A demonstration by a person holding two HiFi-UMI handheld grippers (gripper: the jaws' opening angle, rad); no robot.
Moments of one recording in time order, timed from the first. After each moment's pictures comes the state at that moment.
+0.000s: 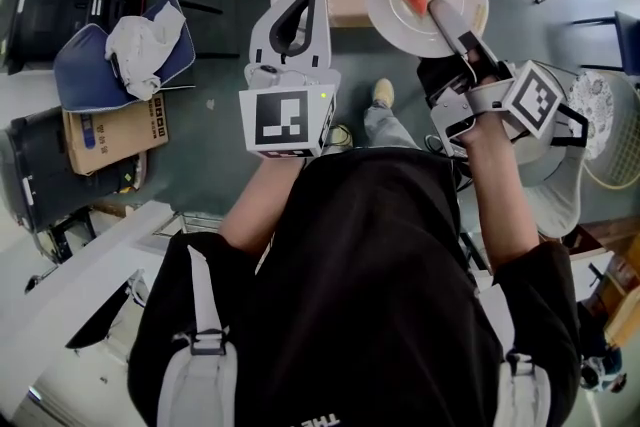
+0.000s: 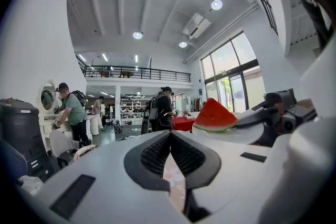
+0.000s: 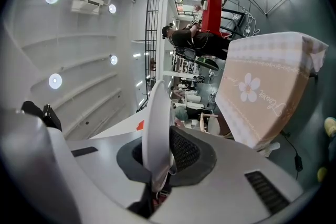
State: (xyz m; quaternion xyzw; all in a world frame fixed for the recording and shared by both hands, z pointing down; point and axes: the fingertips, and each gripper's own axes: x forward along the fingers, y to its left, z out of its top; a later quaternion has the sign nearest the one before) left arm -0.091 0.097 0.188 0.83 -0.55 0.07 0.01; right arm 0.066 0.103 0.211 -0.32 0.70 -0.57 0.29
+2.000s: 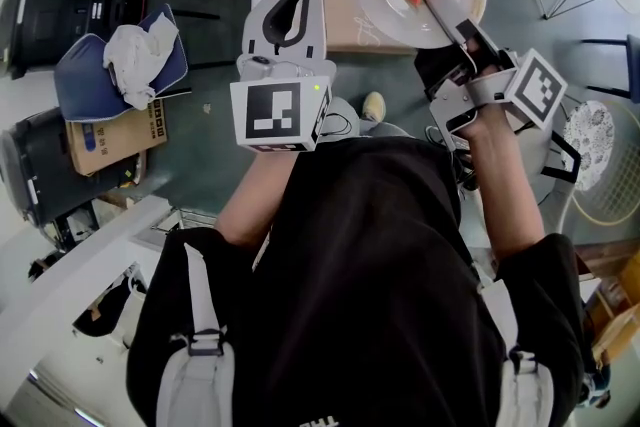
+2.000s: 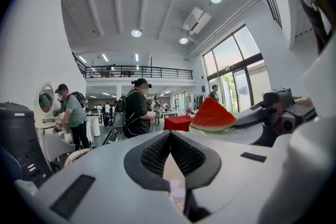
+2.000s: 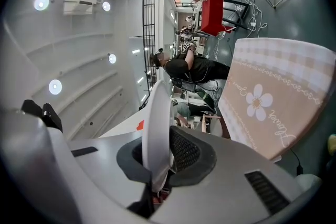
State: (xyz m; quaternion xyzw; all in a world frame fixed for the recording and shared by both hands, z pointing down) left arm -0.017 0.015 0.192 0.82 -0.56 0.08 0.00; right arm 0.129 0.017 0.218 -0.28 0.71 -0.58 0.28
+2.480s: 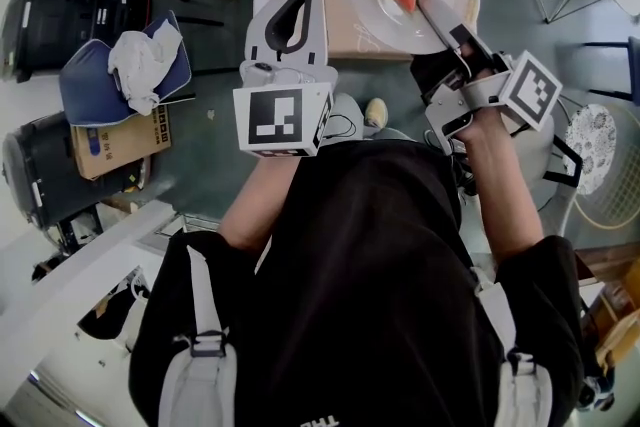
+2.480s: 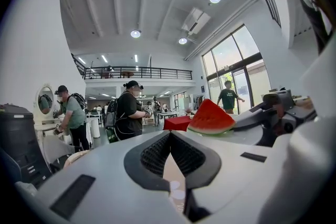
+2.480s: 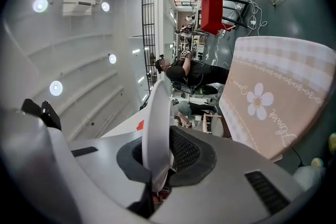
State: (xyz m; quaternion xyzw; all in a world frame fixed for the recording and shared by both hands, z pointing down) left arm -0.011 0.016 0.188 0.82 -0.56 0.08 -0.01; right arm 0.128 0.018 0.218 -0.28 0.71 -0.59 0.28
